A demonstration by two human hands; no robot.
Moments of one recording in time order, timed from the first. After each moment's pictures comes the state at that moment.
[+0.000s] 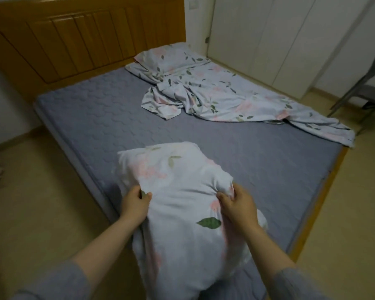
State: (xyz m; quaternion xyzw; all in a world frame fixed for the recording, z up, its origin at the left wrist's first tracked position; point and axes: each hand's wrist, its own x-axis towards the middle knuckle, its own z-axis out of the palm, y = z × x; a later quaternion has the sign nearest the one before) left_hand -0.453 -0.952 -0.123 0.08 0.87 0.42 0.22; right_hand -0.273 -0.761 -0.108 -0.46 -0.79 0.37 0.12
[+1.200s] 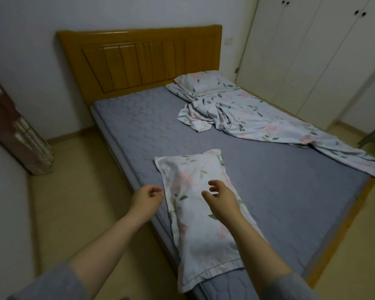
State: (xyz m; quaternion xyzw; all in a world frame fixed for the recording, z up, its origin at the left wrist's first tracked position) left_hand -0.420 -1.122 -0.088 0.09 0.82 0.52 0.22; right_hand -0.299 -0.946 -0.057 -0.35 -0.82 0.44 0.07
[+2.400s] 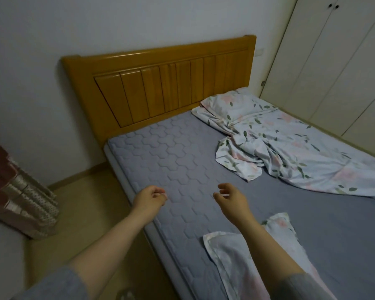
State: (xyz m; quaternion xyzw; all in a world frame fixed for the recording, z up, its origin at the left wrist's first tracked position) left_hand -1.006 -1.087 -0.084 0.08 0.82 0.51 0.24; right_hand -0.873 -0.895 -0.066 -0.36 -0.82 0.45 0.06
